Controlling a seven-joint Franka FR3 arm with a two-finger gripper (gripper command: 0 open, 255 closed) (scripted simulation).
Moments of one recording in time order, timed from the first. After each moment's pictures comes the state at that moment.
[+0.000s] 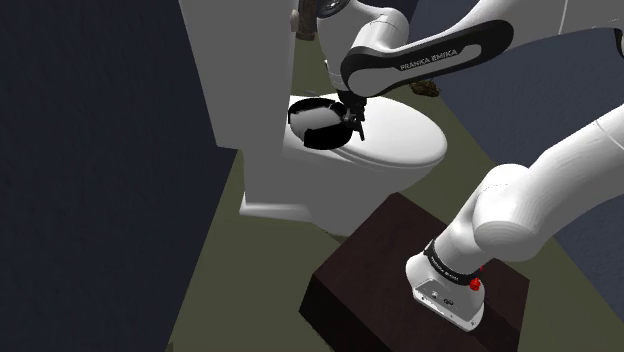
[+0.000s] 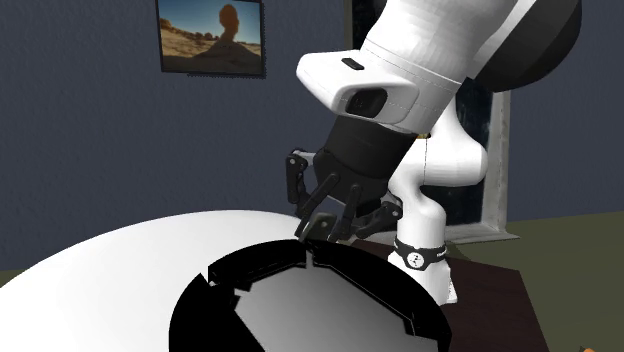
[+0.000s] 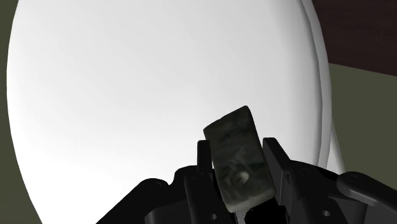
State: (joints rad) arm 0.12 -0.25 -0.01 -2.34 -0.52 1.82 0.03
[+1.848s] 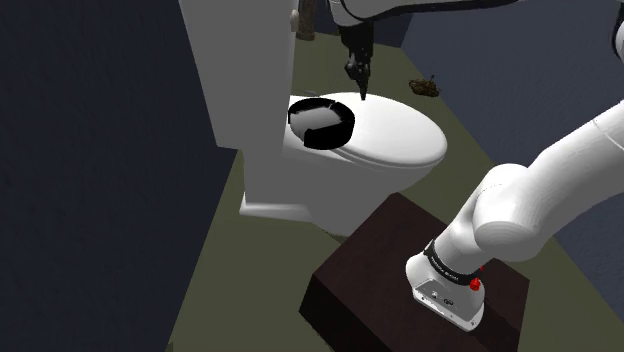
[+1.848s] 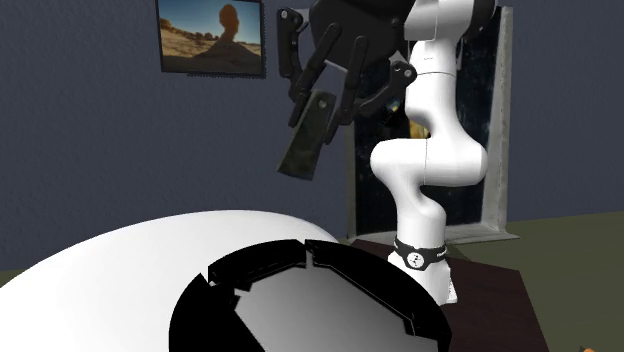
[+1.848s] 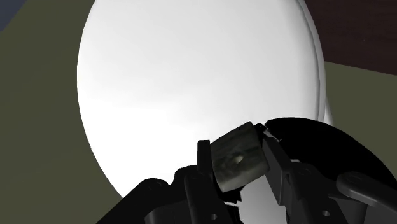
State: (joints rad) arm 0.13 -0.23 0.02 -1.99 -0.49 1.51 -0.10
